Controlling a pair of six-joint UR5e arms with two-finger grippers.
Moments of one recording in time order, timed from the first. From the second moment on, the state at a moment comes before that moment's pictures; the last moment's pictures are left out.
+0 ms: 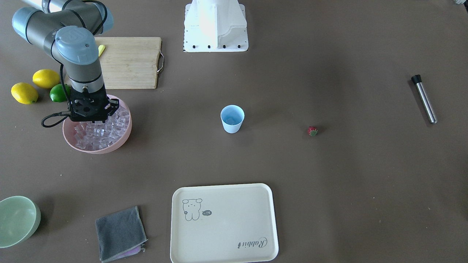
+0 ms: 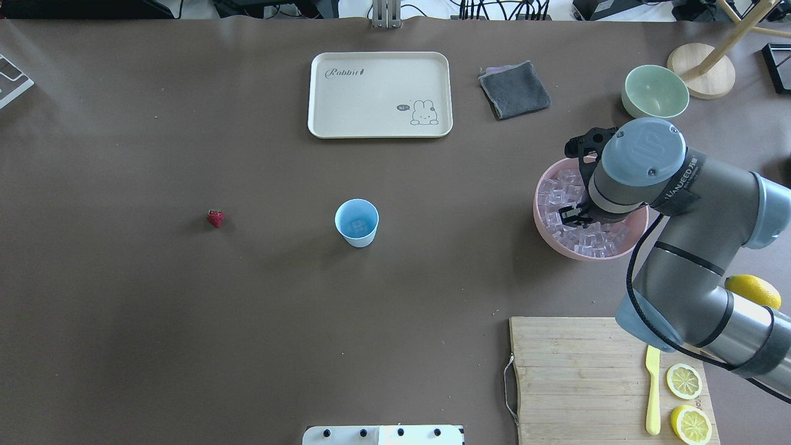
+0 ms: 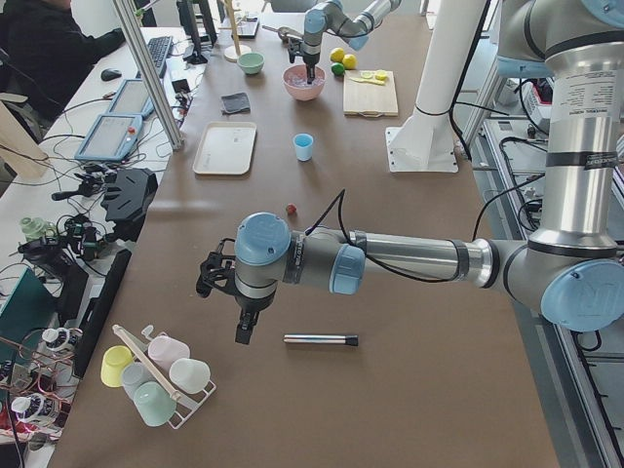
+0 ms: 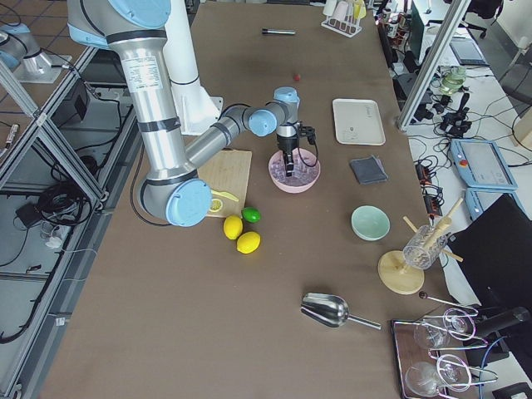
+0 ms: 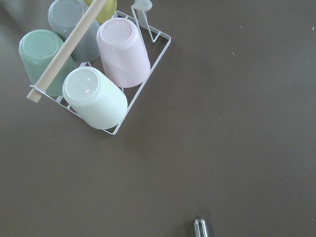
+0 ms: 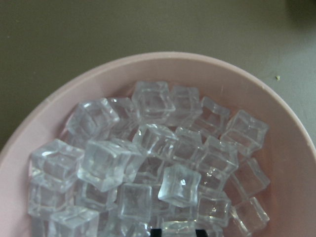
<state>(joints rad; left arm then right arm) -1.68 -1.56 -1.67 -1.70 -2.37 0.07 0.70 -1.29 1.89 -1.68 1.82 0.82</state>
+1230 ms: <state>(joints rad) -1.68 -1.56 -1.66 -1.70 -2.37 0.07 0.51 -0.79 1.73 -1.59 1.81 1.27</state>
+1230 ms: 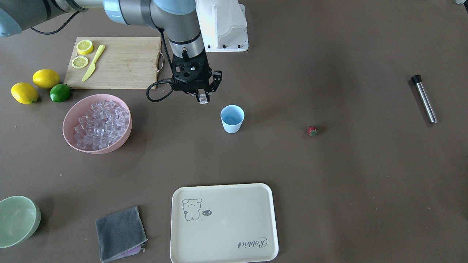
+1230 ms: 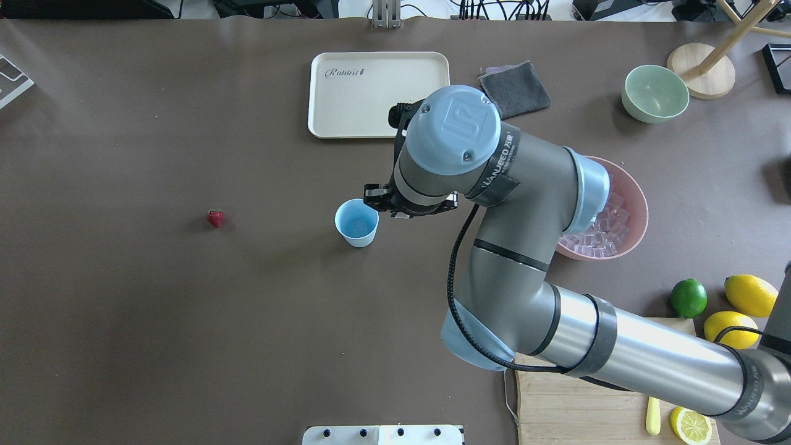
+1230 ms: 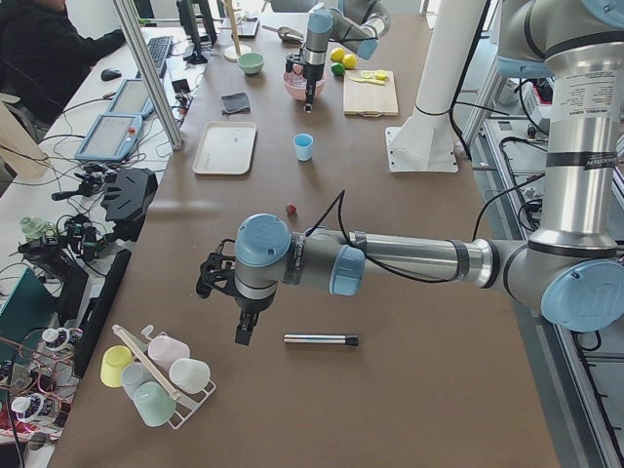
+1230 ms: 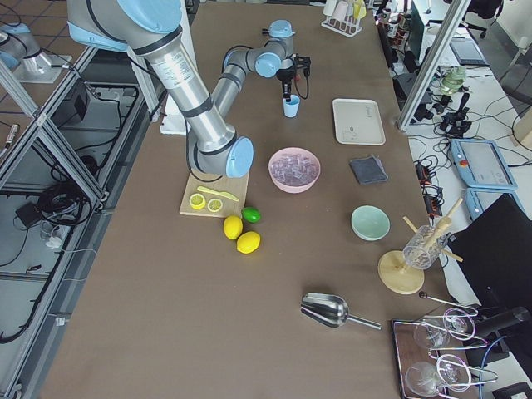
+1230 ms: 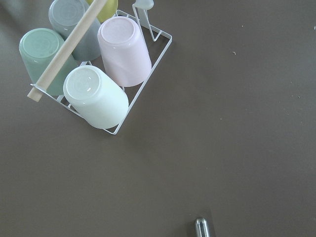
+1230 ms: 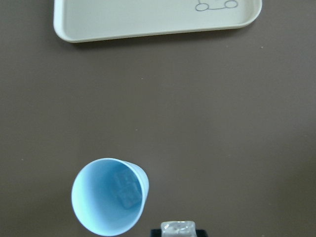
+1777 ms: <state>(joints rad) -1.67 -1.56 -1.66 -1.70 -2.37 0.07 0.44 -0.76 1.60 -1.40 1.70 1.31</state>
